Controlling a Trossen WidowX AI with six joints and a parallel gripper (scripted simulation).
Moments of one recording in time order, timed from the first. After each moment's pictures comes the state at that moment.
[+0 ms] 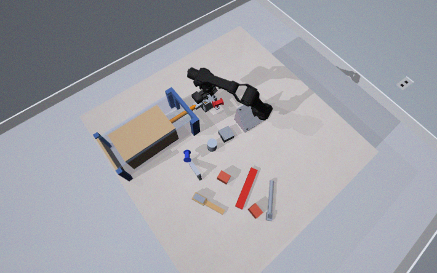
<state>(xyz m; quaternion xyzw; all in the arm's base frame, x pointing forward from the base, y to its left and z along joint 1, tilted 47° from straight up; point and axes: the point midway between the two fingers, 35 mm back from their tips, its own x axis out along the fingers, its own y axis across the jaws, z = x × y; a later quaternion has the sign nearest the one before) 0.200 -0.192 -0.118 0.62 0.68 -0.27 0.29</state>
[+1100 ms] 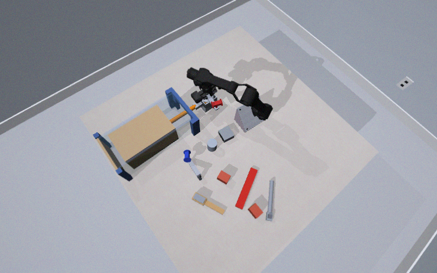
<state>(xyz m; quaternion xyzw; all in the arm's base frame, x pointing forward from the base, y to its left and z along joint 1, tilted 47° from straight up) 0.202 -0.192 -0.119 0.62 0.68 -0.29 0.26</state>
